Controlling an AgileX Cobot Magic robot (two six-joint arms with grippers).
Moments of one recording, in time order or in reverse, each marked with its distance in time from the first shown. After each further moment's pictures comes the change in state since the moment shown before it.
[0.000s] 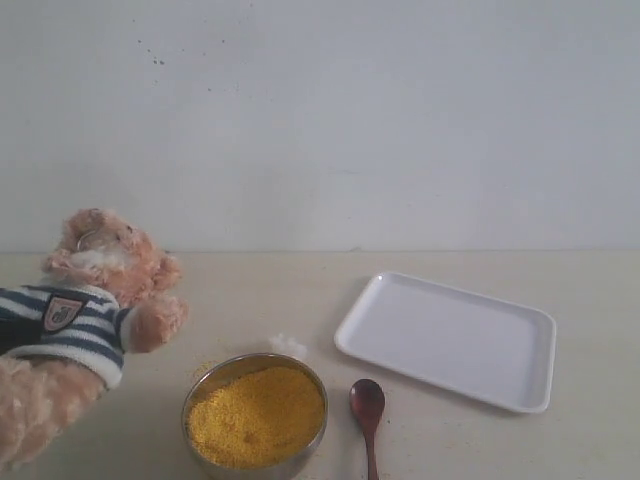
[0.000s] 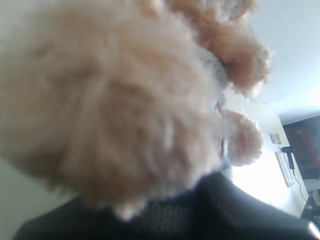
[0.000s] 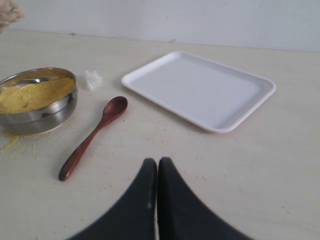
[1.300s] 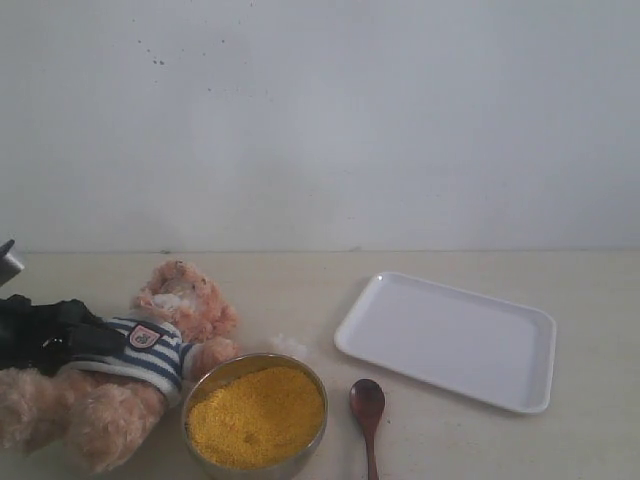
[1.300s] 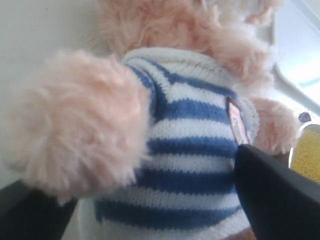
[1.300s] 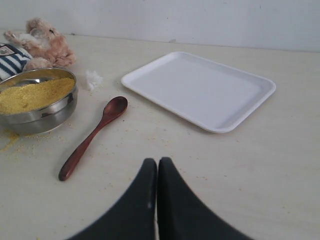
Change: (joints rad) left arm -0.269 0.296 -0.388 0.242 -0.384 -0.185; right arm 0.000 0.000 0.000 0.000 0.000 0.000
